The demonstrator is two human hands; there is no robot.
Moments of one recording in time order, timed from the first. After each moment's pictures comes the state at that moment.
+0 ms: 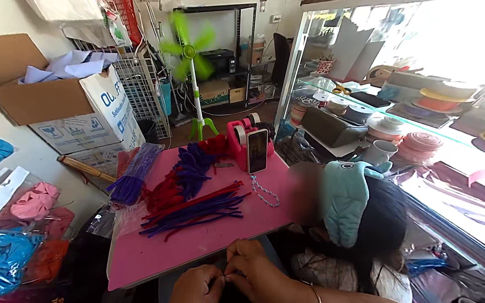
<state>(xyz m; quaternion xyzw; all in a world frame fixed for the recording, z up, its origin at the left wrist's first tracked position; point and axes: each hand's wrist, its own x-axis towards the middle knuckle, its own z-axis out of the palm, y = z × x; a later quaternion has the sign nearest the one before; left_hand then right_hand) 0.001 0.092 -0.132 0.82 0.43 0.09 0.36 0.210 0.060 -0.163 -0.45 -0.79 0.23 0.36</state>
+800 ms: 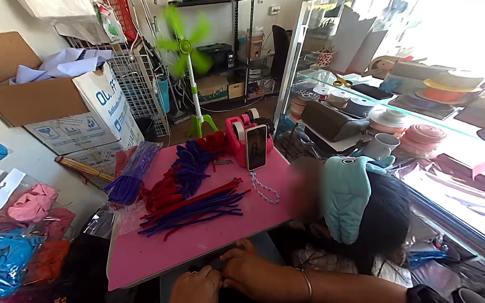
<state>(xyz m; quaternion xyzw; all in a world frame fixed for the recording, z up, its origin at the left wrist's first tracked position) 0.007 0.076 -0.132 0.91 0.40 0.05 0.11 0.215 0.075 -0.171 -0.38 -0.86 0.29 0.19</state>
